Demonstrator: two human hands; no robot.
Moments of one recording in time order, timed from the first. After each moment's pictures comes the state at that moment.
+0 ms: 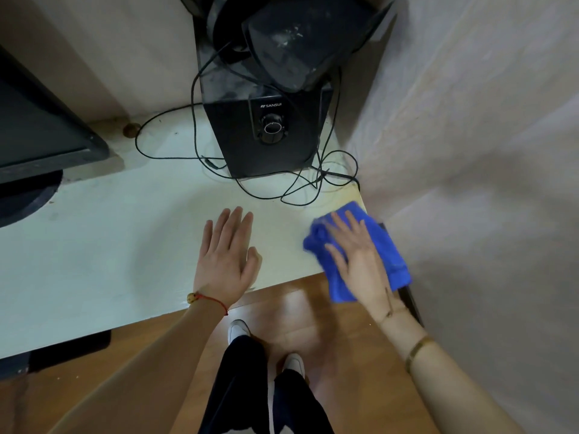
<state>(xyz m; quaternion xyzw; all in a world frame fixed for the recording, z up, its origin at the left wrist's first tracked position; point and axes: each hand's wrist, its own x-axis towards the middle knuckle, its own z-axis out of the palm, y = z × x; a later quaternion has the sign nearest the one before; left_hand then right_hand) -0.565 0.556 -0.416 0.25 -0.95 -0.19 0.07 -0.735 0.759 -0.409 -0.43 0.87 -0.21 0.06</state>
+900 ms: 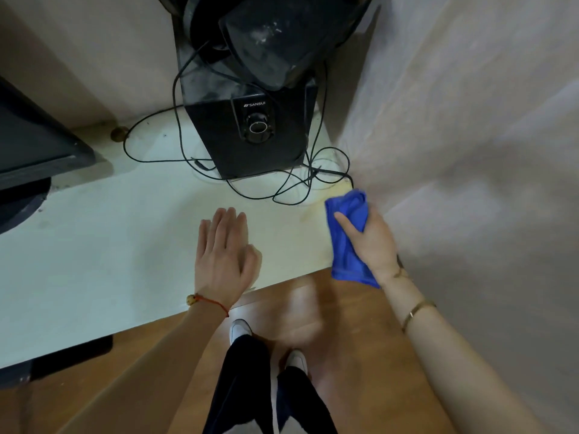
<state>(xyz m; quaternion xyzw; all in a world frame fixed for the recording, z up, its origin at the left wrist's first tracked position) -0.577 0.563 -0.412 0.26 -0.95 -0.17 0.10 -0.780 0.753 -0.406 -0.11 0.93 -0.31 0.18</state>
